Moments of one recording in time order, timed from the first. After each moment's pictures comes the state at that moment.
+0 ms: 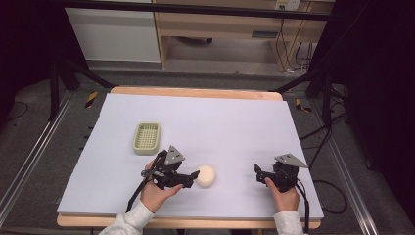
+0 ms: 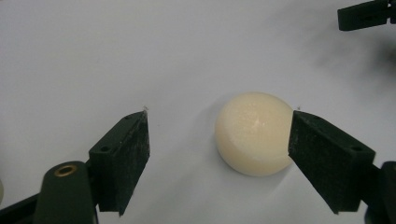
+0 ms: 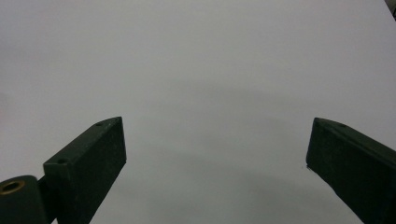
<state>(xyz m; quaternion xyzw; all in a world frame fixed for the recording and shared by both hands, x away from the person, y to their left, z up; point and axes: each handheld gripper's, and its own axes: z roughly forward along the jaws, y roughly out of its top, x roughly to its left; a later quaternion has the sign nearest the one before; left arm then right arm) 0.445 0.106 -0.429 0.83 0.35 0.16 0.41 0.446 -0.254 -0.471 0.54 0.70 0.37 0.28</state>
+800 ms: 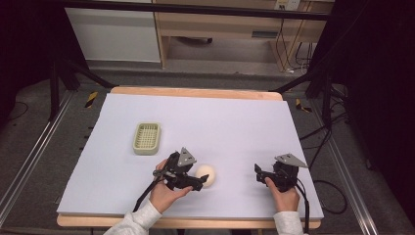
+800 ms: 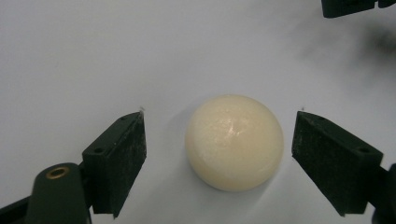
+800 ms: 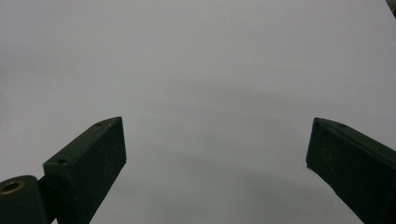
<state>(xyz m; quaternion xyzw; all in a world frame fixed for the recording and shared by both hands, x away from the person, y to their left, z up) 0.449 0.077 -0.438 0.85 0.32 0.14 0.40 0.447 -0.254 -0.471 0.55 0.70 0.37 0.28</state>
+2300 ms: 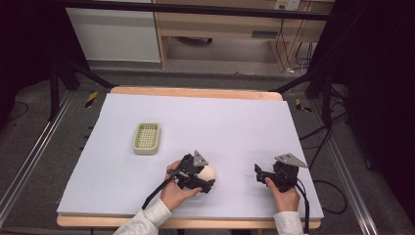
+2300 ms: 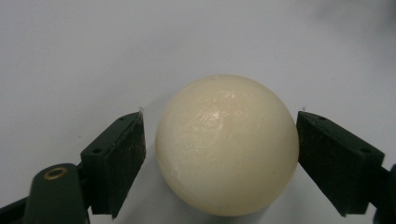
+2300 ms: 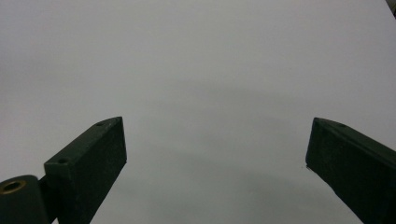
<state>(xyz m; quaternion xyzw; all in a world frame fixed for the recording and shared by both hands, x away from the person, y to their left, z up) 0.461 0.050 -0.464 0.87 0.32 0.12 0.35 0.447 -0.254 -0.470 0.54 0.70 0.37 0.28</state>
